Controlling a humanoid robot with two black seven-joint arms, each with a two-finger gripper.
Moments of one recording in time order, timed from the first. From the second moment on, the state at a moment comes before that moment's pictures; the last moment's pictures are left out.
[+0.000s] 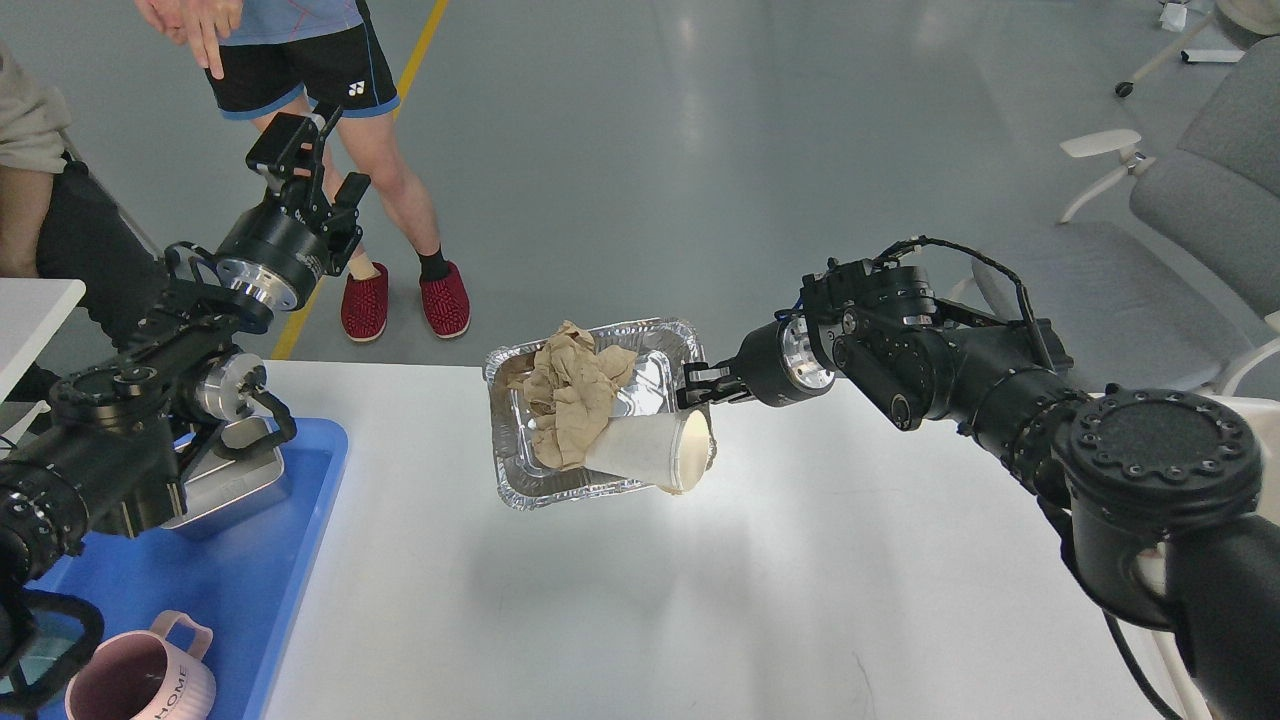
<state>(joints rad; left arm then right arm) -0.93 0.27 -0.43 -0.50 0.18 -0.13 -0.56 1.18 0.09 -0.09 0.27 -1.11 0.68 0.45</state>
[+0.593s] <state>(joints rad) -0.79 0.21 -0.69 -0.50 0.18 -0.10 -0.56 1.00 -0.32 -0.05 0.24 -0.85 0.71 0.46</state>
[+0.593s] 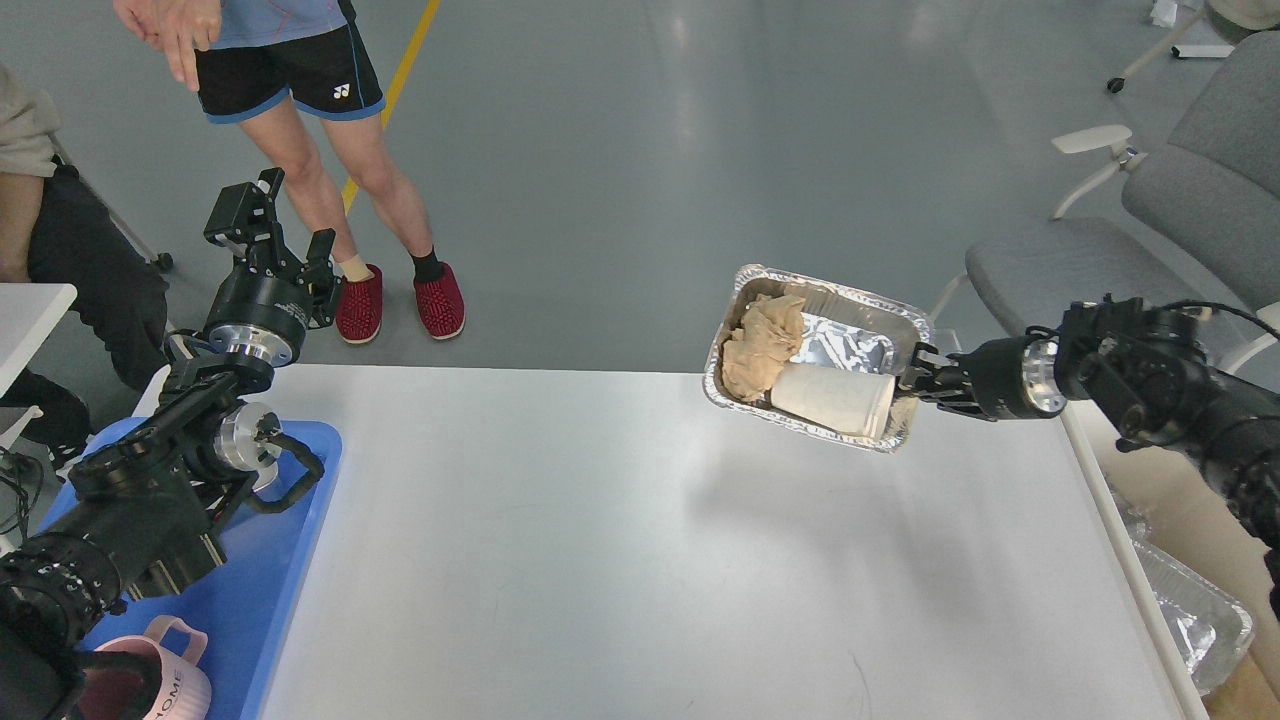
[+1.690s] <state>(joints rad) -0.75 0.21 -0.73 -0.50 0.17 -0.10 -0.59 0.29 -0.55 0.23 -0.02 0.03 0.68 0.38</state>
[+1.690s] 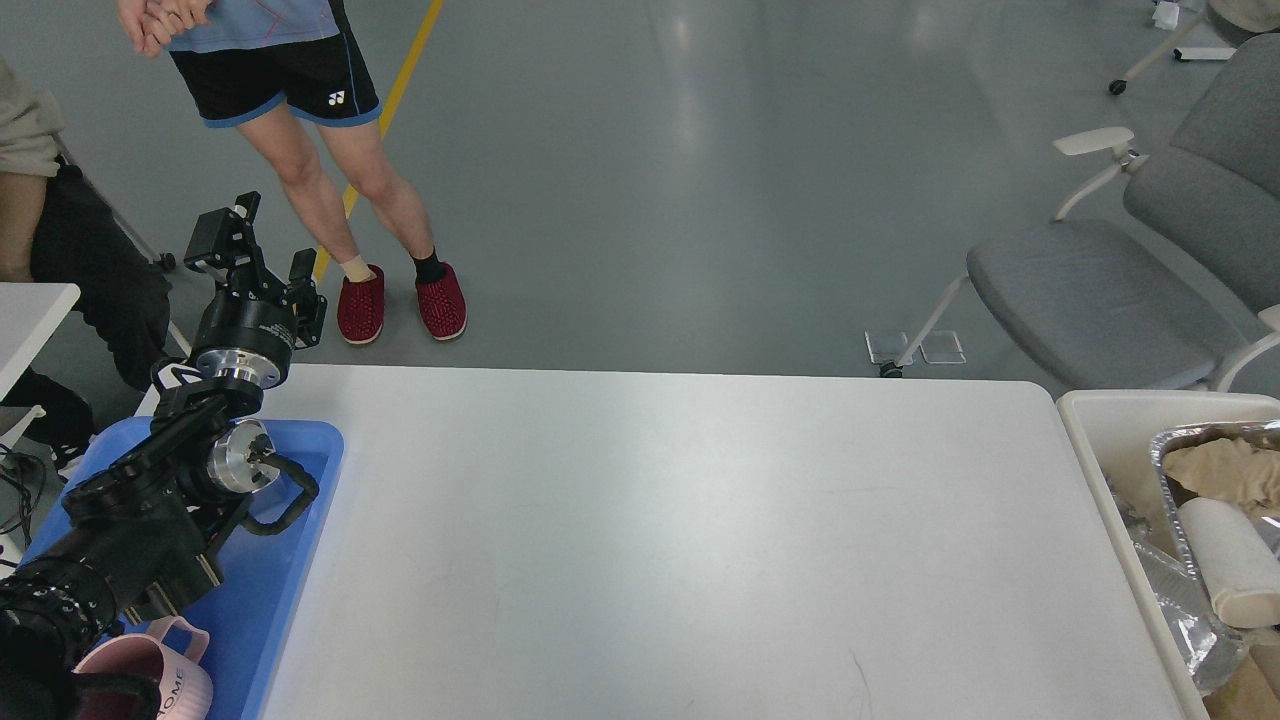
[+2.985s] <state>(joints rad) -0.75 0.21 -0.78 -0.50 0.17 -0.10 -0.59 0.67 -0.38 0.63 0.03 0.05 0.47 0.35</state>
